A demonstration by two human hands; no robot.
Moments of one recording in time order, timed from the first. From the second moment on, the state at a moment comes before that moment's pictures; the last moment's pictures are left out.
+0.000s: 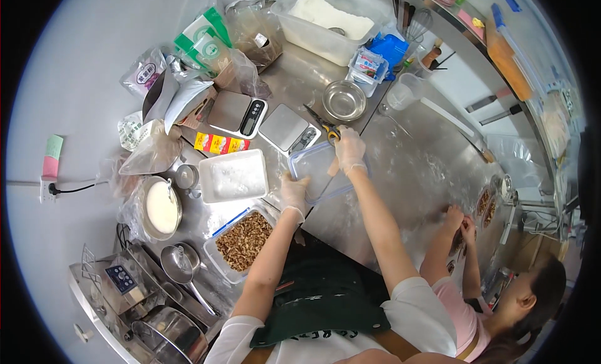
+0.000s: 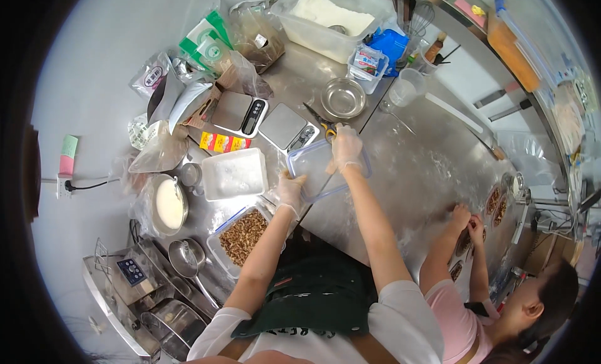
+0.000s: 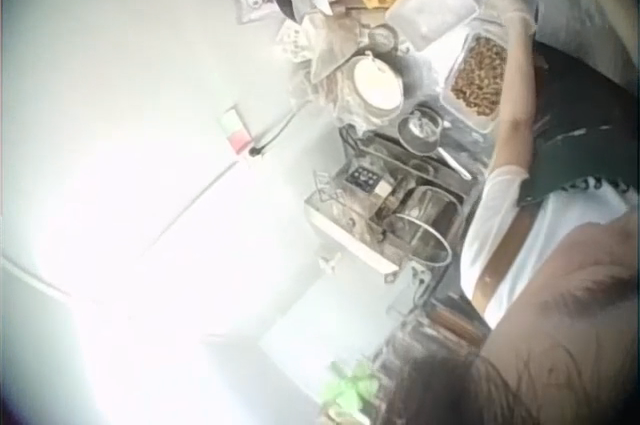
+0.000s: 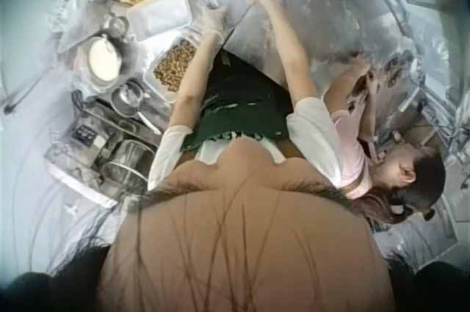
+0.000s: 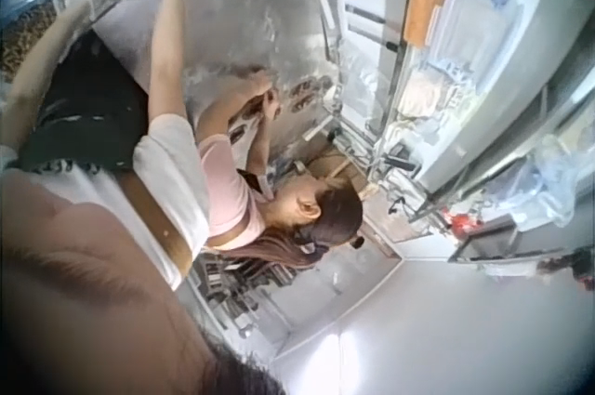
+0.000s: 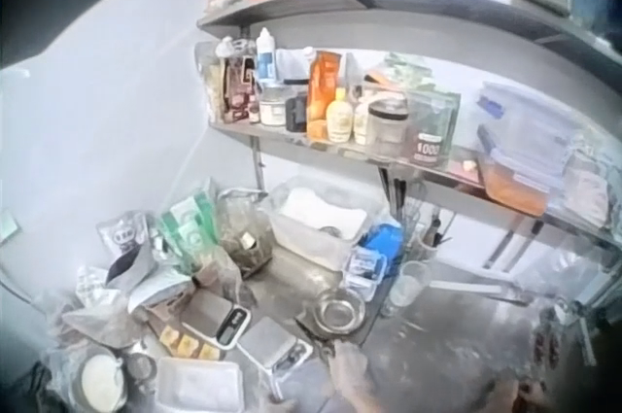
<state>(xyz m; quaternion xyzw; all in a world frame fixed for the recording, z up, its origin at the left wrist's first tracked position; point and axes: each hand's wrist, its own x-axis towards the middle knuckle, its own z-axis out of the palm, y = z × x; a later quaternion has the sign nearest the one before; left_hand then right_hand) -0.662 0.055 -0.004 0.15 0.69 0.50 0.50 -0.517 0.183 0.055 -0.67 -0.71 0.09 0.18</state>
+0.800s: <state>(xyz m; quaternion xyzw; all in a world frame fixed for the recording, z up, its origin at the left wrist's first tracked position) -0.824 -0.203 0.119 0.12 0.89 0.36 0.25 -0.630 -0.077 0.087 -0.61 -0.68 0.37 0.19</state>
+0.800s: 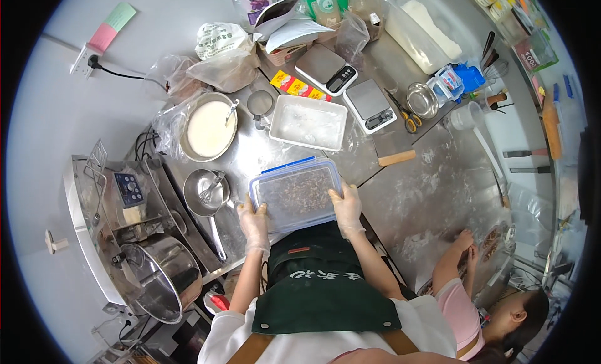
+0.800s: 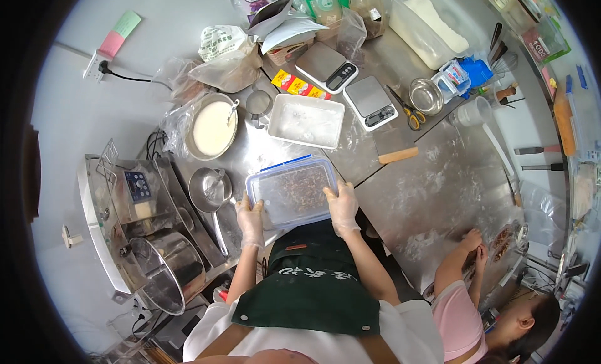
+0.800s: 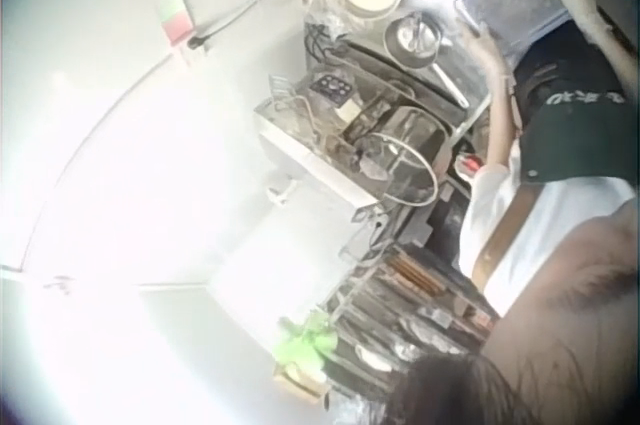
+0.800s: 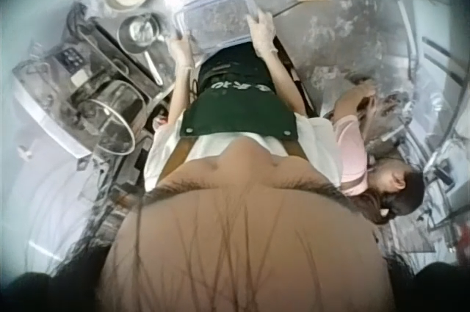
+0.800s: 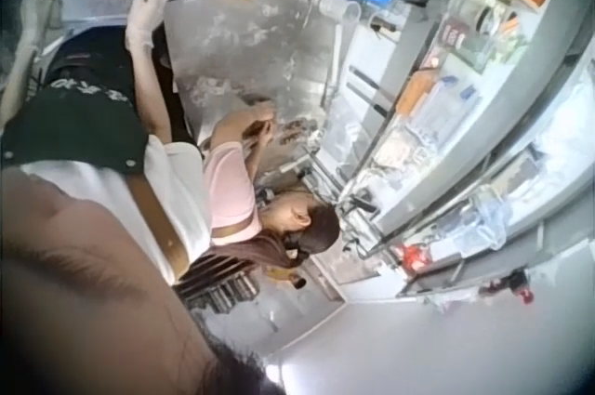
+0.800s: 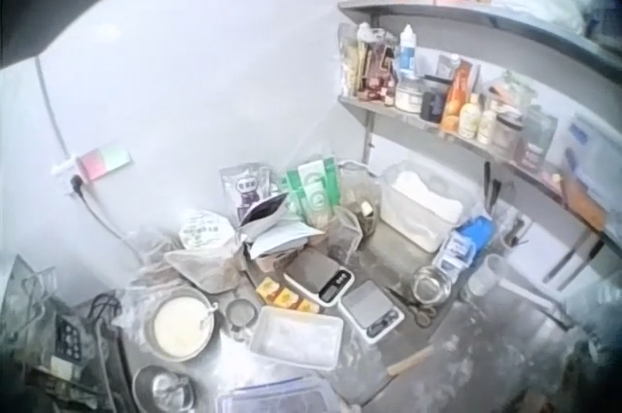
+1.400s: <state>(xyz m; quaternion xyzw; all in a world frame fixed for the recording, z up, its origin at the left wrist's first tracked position) -0.829 -0.205 0.086 0.27 0.88 0.30 0.24 -0.613 -0.046 0.052 -0.60 -0.63 0.38 0.32</state>
